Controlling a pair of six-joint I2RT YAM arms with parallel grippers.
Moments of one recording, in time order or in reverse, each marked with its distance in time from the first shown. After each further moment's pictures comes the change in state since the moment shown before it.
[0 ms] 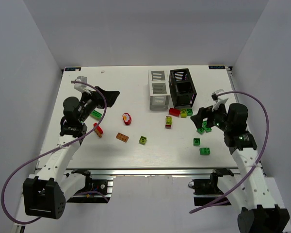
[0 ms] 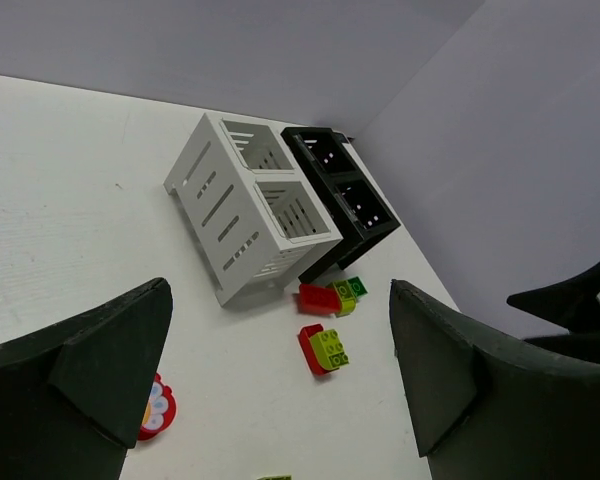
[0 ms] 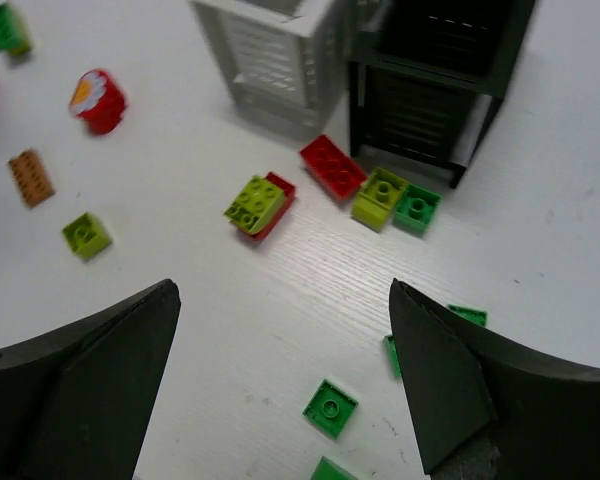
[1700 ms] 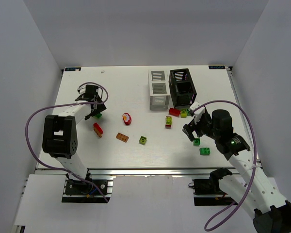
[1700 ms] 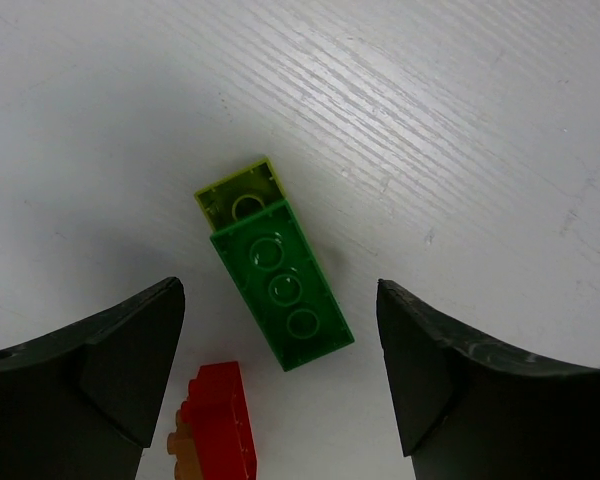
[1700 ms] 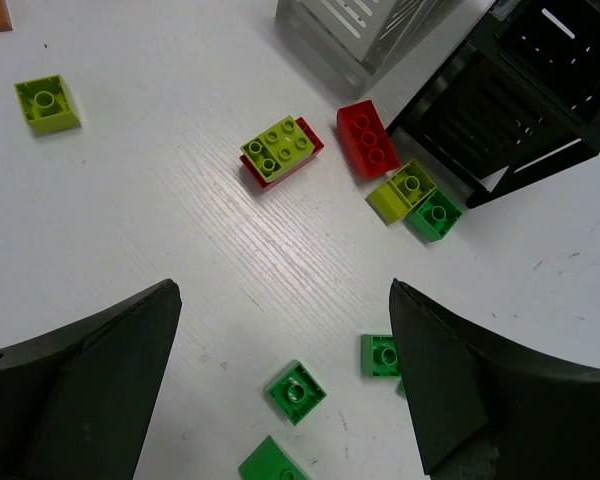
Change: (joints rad) left arm 0.024 0.703 0.388 -0.745 -0.774 0.036; right arm 0.301 -0.050 -0.080 -0.042 0.109 -0.372
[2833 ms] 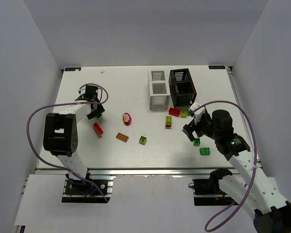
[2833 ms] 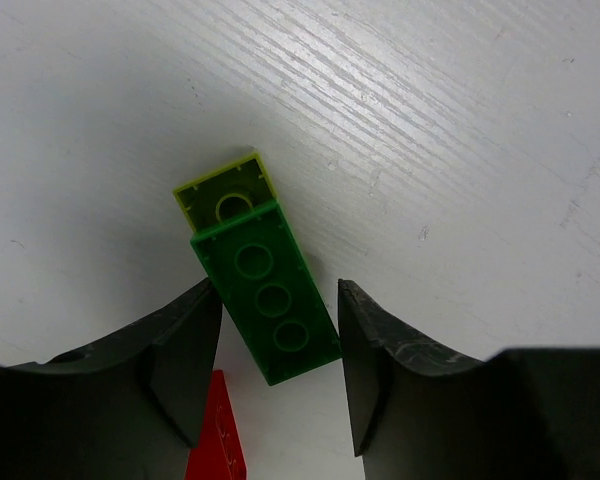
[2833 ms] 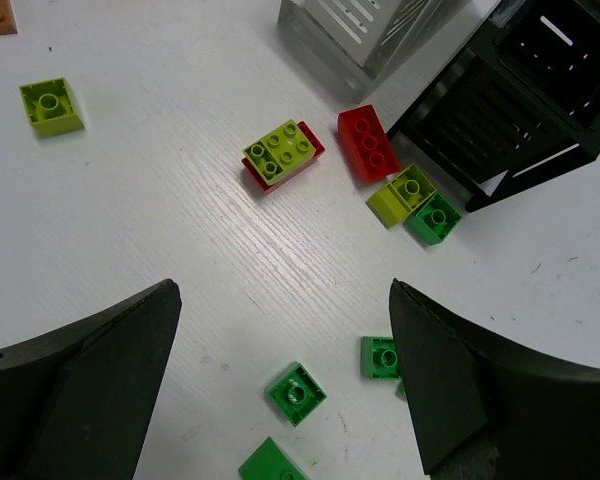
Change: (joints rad) left arm 0.019 0.037 0.000 0.017 0.075 -0.001; right arm 0.006 -0.008 0.000 0.000 0.000 -0.001
